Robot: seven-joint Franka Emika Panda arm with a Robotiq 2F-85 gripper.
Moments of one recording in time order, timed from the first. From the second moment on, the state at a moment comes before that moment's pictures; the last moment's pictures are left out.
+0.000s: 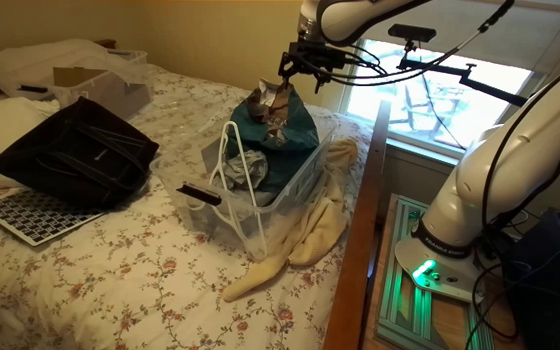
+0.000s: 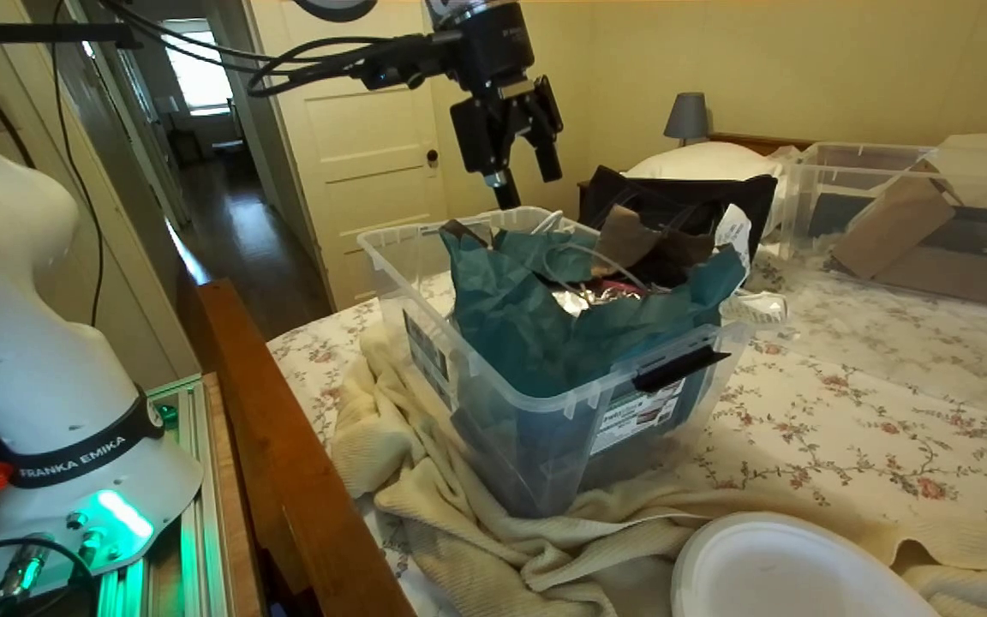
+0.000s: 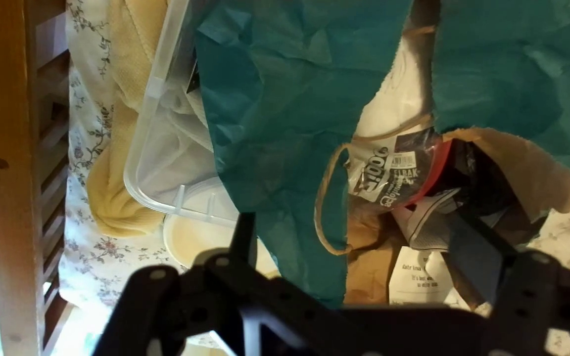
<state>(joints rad) -0.26 -0.29 -0.01 -2.34 -0.29 2.28 1.06</state>
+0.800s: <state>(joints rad) -0.24 -0.18 -0.04 -2.32 -0.29 2.32 0.95</state>
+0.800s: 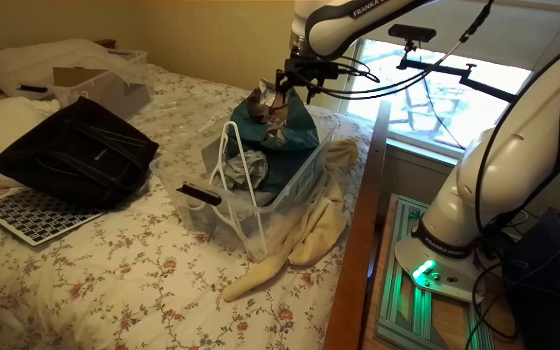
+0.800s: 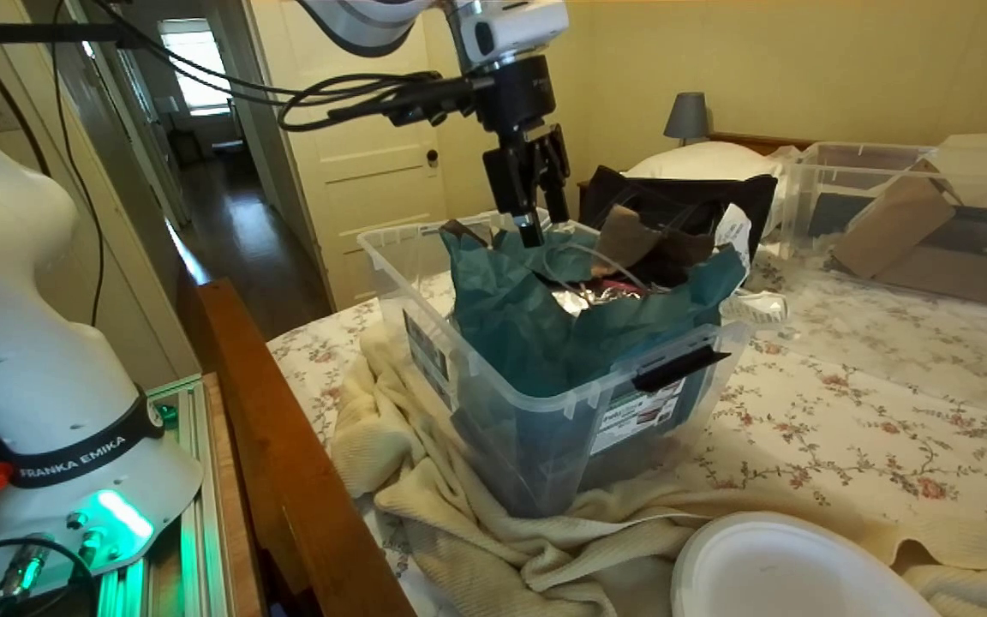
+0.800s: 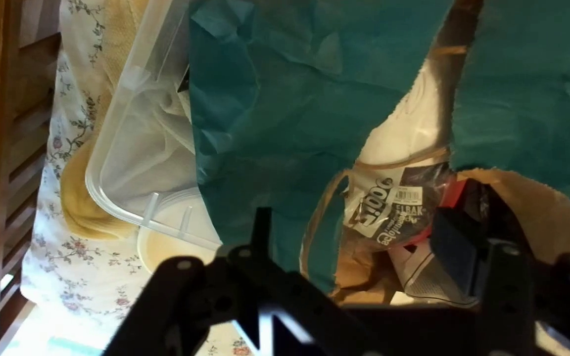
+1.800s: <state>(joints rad) -0.24 -0.12 -0.06 -2.29 -0.29 2.34 0.95</state>
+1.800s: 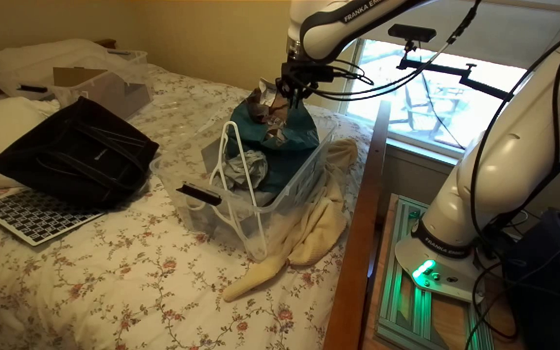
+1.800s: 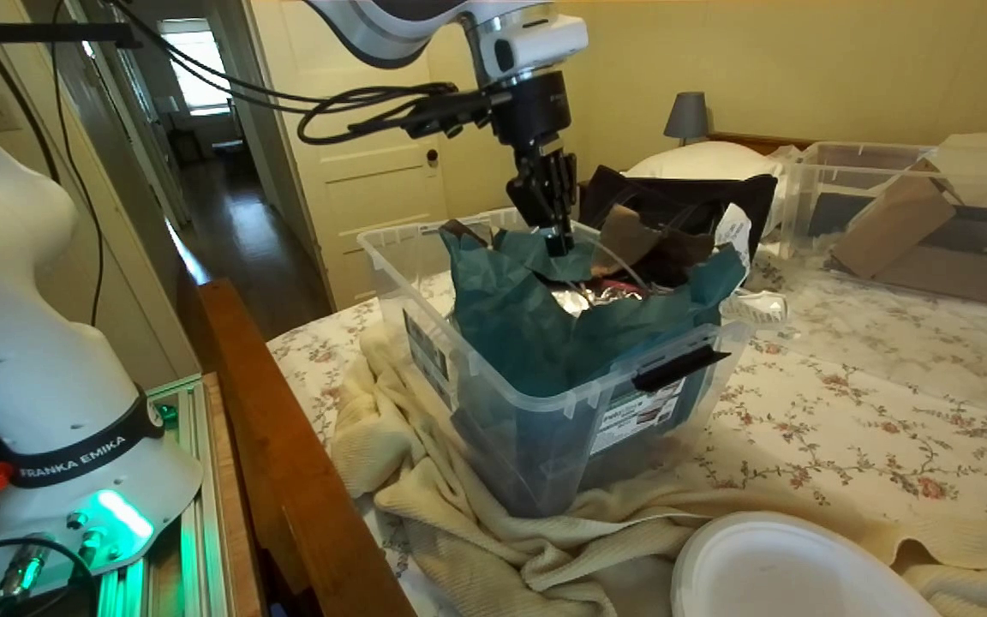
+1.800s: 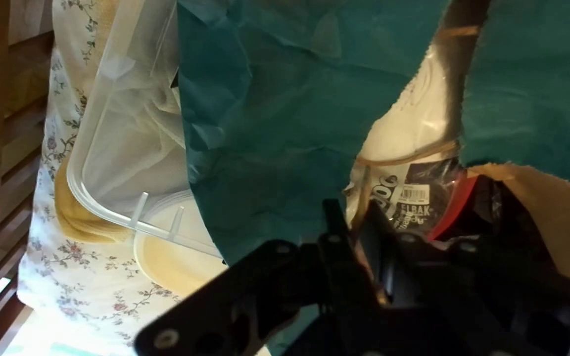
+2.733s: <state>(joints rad) -0.22 -0.15 -0.07 -2.27 -0.26 2.34 0.93</state>
